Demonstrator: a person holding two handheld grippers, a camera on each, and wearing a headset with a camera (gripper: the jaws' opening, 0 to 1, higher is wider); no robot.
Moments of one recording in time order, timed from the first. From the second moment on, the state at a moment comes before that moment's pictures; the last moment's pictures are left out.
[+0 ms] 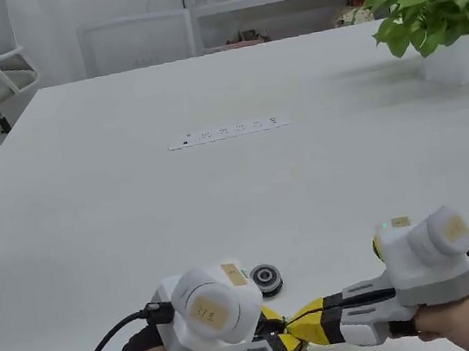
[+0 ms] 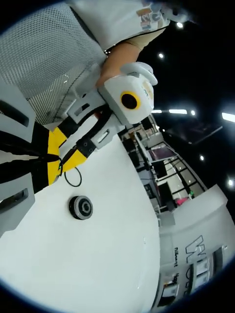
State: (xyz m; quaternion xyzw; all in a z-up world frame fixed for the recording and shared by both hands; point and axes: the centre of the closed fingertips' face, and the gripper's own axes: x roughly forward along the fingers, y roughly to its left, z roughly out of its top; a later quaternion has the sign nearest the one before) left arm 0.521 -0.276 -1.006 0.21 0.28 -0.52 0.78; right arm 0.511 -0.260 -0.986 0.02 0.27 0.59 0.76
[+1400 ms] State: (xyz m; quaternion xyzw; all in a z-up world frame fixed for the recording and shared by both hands) left arm 0.509 -0.248 -0.961 0.20 0.26 -0.54 0.77; right arm 0.526 -0.267 -0.975 0.00 0.26 0.59 0.77
